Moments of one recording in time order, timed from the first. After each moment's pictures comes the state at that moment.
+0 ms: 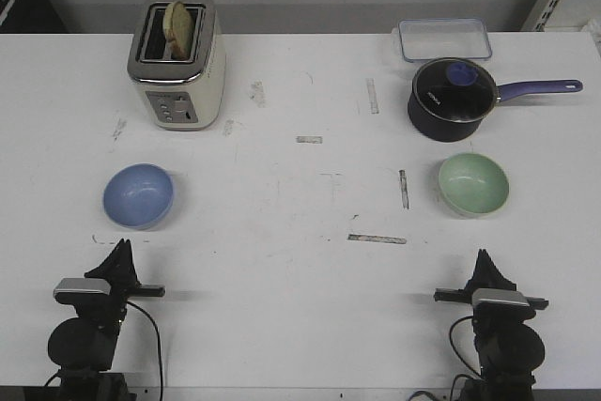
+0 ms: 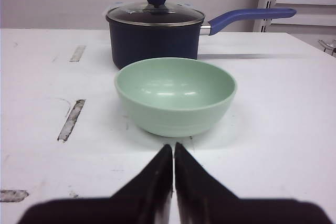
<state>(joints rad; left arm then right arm) 0.01 0.01 0.03 0.06 0.00 0.01 -0.03 0.00 0.01 -0.12 0.05 0.00</state>
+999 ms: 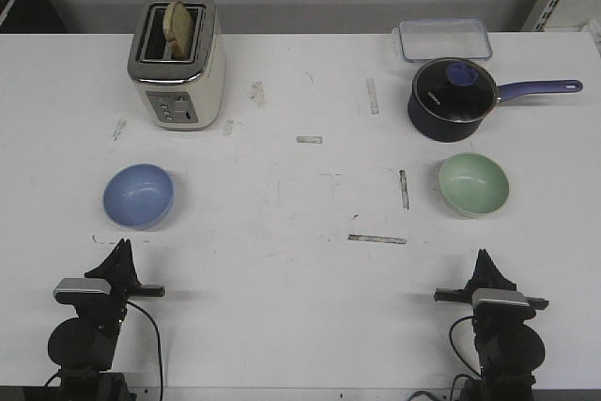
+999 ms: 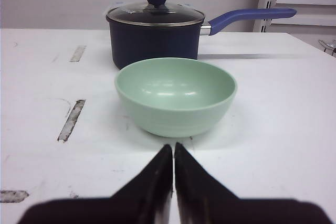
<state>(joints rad) 0.01 0.01 0.03 0.06 0.00 0.01 -0.03 0.00 0.01 -0.11 0.05 0.00</state>
